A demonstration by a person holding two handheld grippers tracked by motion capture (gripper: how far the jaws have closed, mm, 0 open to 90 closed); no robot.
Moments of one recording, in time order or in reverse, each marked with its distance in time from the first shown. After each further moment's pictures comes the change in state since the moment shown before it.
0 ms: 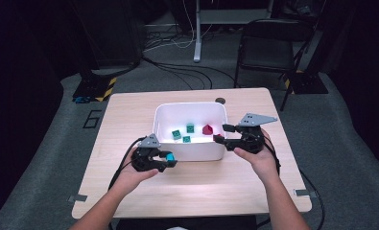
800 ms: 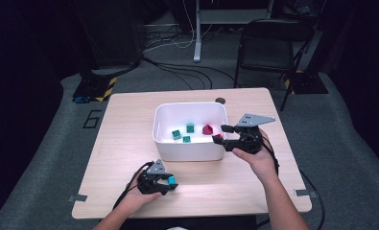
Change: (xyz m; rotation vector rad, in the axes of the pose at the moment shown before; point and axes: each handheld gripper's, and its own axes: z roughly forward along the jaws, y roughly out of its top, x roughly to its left) left arm -0.016 -0.080 0.046 0.102 -0.003 0.038; right arm 0.002 -0.001 0.004 0.010 0.005 -0.006
